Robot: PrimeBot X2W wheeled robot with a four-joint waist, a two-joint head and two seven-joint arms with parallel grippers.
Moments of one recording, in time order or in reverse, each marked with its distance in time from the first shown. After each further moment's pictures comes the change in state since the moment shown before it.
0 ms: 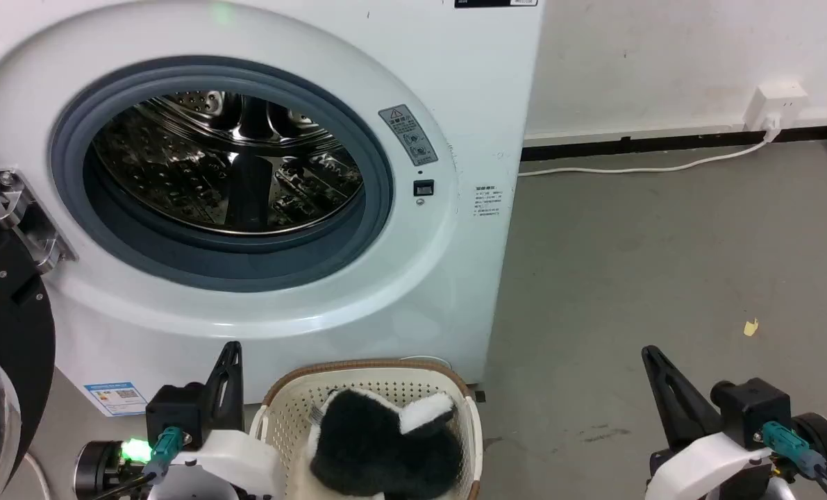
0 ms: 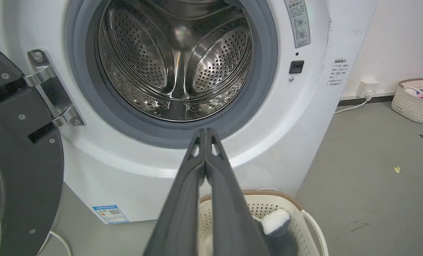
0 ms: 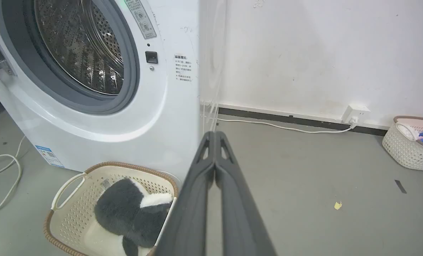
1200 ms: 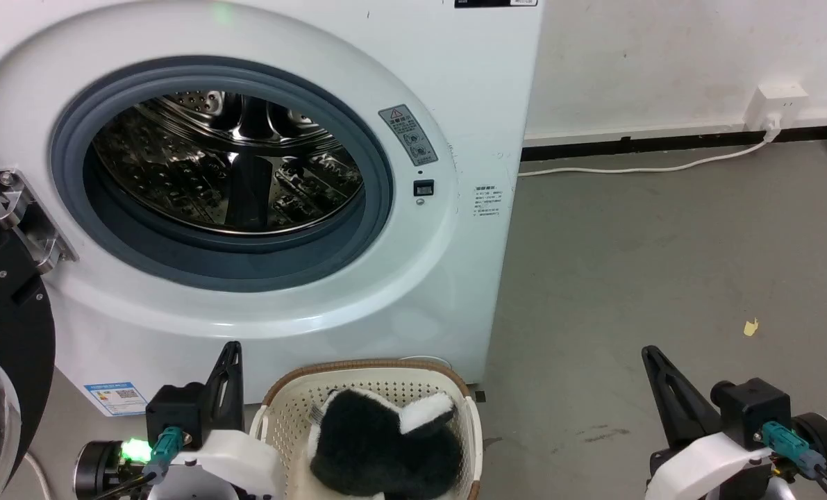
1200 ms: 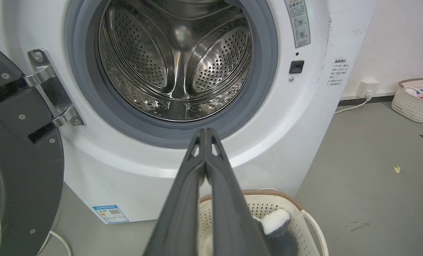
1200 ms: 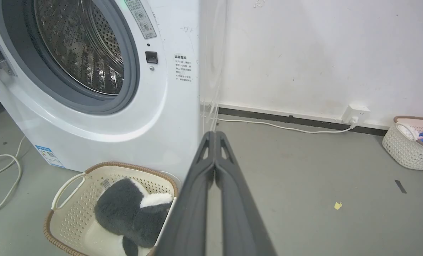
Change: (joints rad) left arm 0.000 0.000 -0.001 0.000 0.000 0.000 0.000; right arm 0.000 0.000 0.000 0.000 0.000 0.000 0.000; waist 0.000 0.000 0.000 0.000
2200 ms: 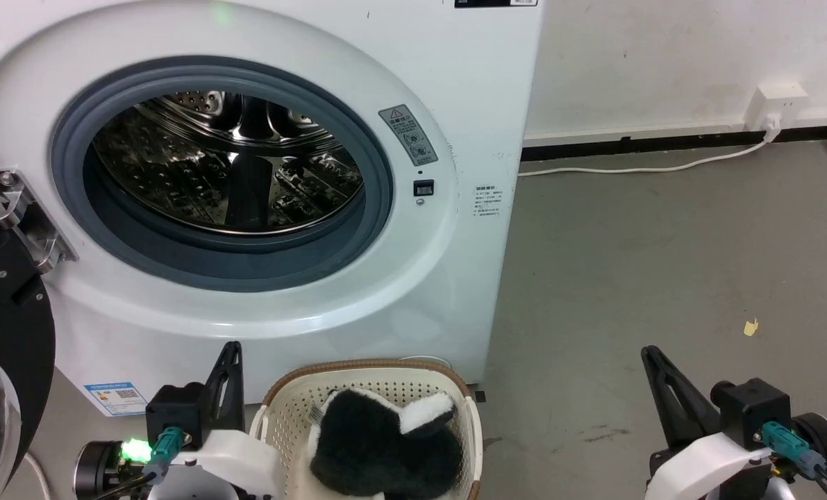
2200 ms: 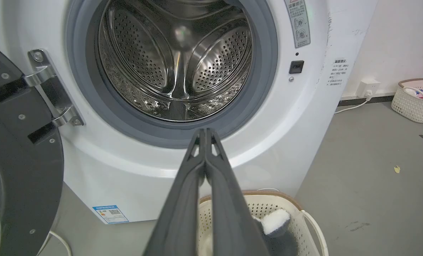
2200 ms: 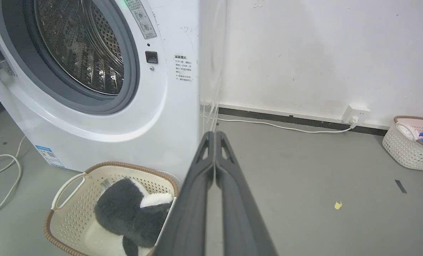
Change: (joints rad) left arm 0.000 0.000 0.000 0.000 0.000 0.000 0.000; right arm 0.000 0.000 0.000 0.000 0.000 0.000 0.000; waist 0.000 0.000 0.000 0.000
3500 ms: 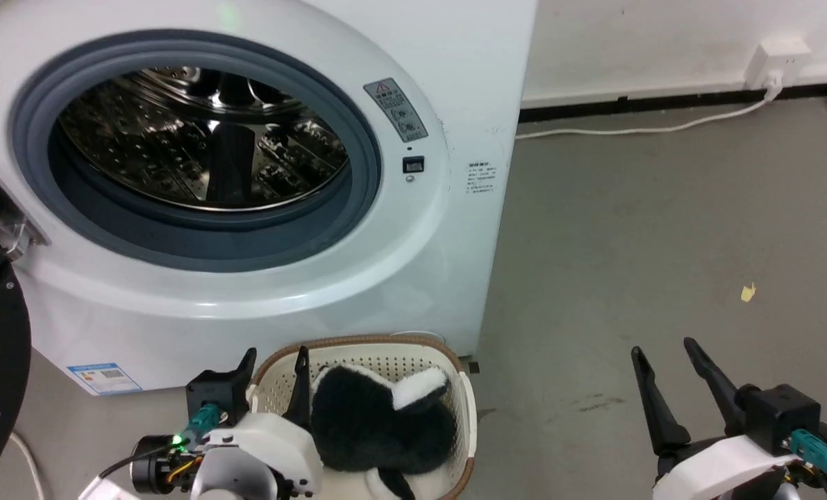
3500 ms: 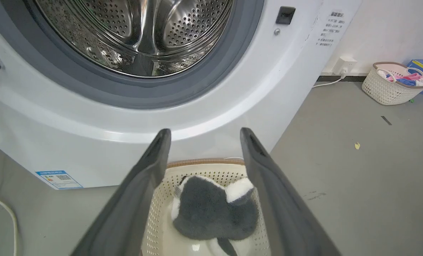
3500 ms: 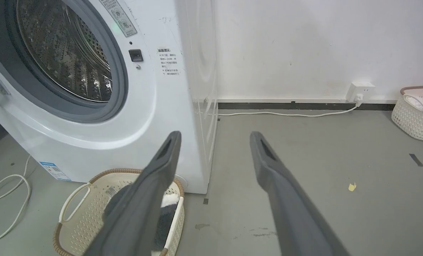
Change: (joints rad) left arm -0.092 0.000 -0.098 0.189 -0.153 0.029 -0.006; right arm 0.003 0.000 -0.017 0.019 0.097 0.000 -0.063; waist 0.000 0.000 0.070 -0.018
